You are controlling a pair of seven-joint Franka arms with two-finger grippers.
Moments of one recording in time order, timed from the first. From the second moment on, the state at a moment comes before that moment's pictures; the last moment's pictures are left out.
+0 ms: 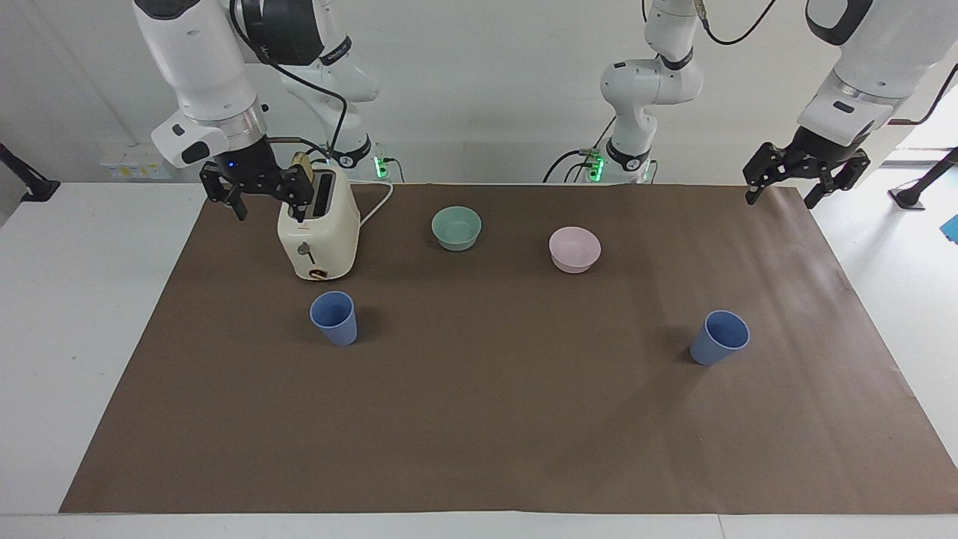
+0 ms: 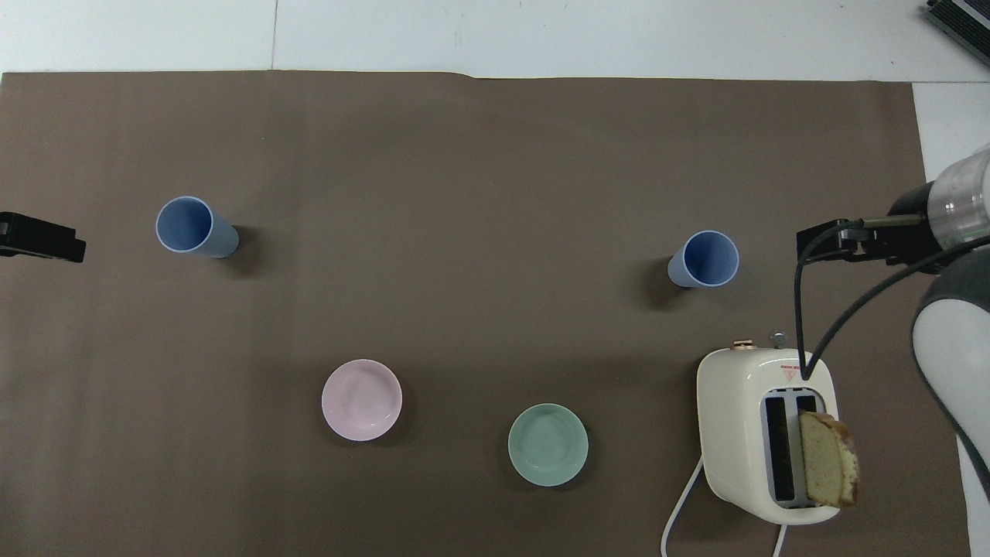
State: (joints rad) left arm -0.02 0.00 0.01 -1.52 -0.01 1.54 0.14; right arm -0.15 -0.01 0.22 -1.64 -0.04 1.65 0.10
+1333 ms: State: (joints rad) left arm -0.02 0.00 0.01 -1.52 -0.01 1.54 0.14; right arm -0.15 -0.01 0.21 -1.65 -0.04 1.65 0.10
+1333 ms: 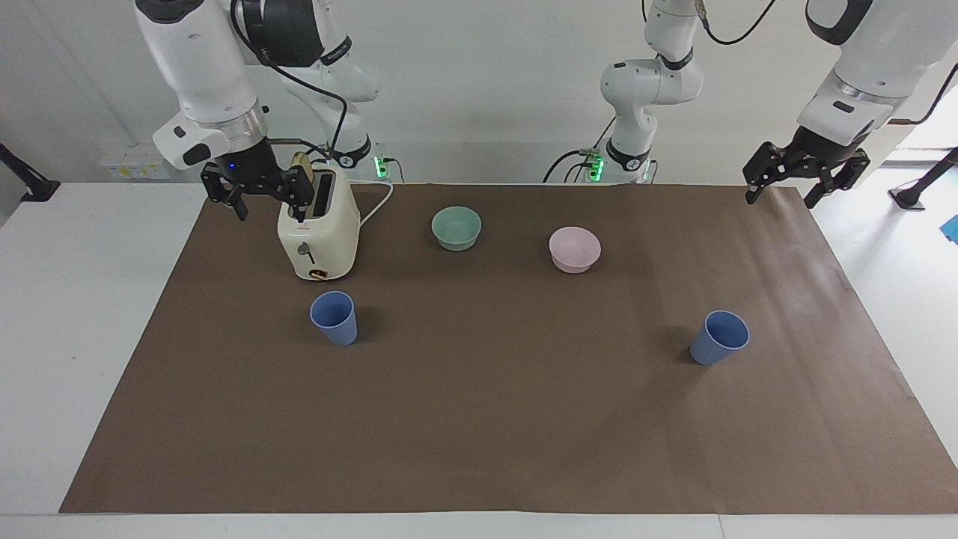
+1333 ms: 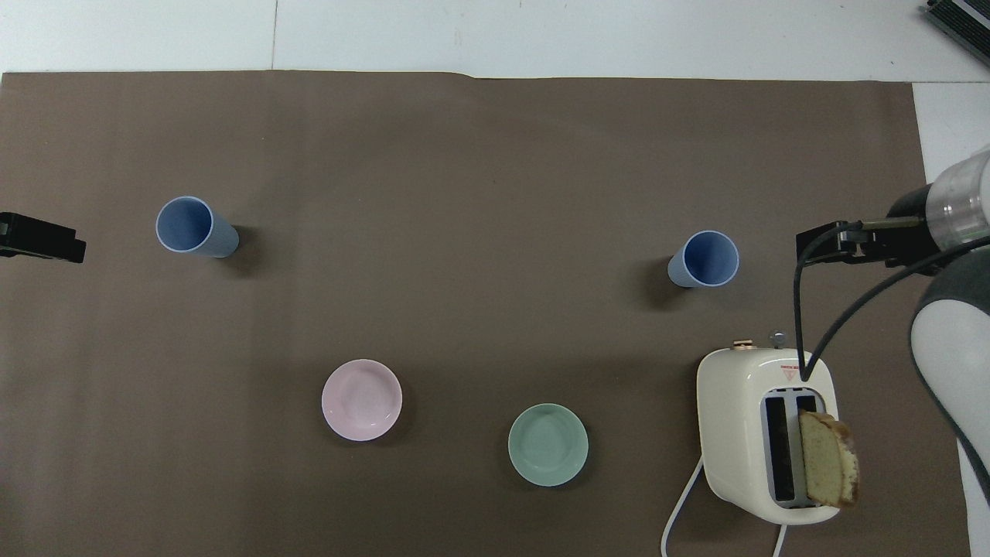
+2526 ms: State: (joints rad) left arm -0.02 0.00 0.01 -1.52 -0.01 1.54 0.14; right arm -0.15 -0.01 0.21 -1.65 -0.04 1.65 0.10
